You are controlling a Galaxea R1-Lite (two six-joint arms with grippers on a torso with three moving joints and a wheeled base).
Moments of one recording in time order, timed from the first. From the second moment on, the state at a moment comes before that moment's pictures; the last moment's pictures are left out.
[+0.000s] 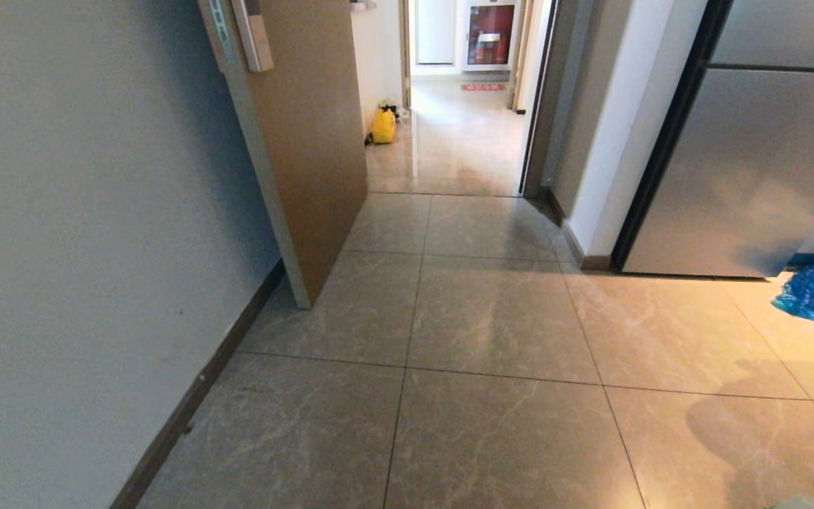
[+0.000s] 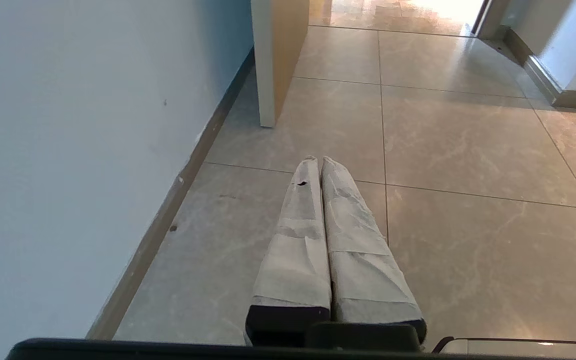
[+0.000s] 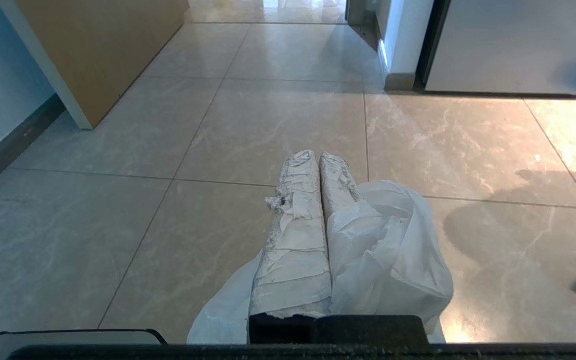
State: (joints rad) left arm 0.00 0.00 0.00 0.00 0.00 -0.01; right arm -0.01 0.00 0.00 0.00 0.00 -0.01
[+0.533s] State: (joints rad) left arm 0.00 0.00 0.00 0.01 0.00 -0.01; right arm -0.01 0.00 0.00 0.00 0.00 -0.01
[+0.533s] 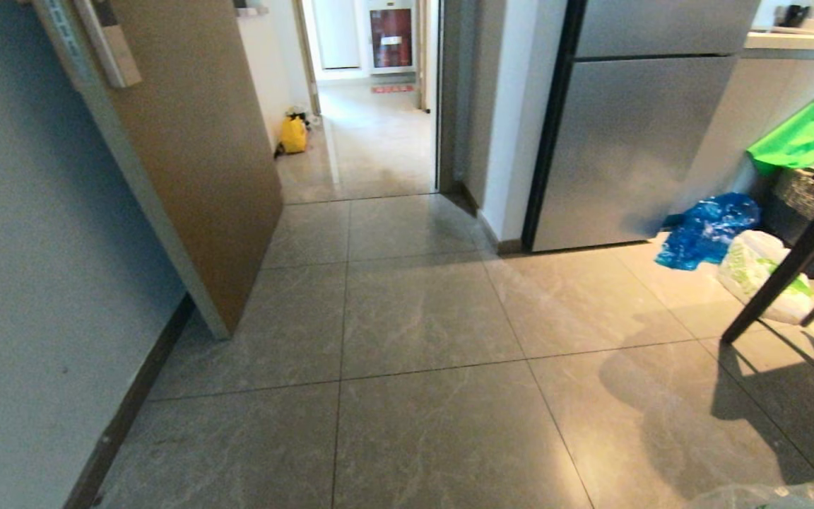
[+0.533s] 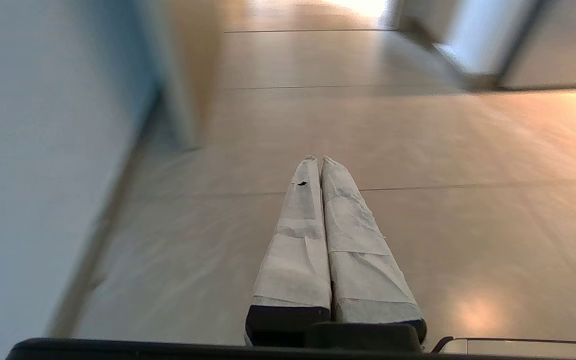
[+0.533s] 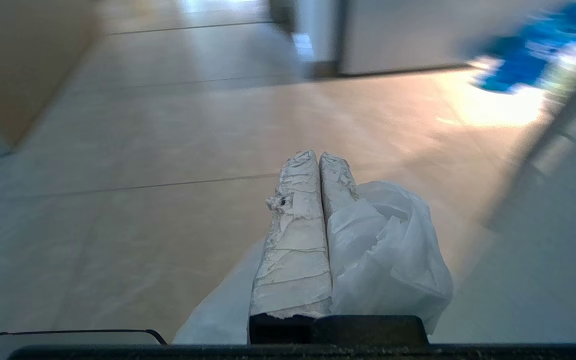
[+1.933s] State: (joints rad) left arm 0.00 0.00 0.00 0.00 0.00 -0.01; right arm -0.01 0.00 0.00 -0.01 0.00 -0.01
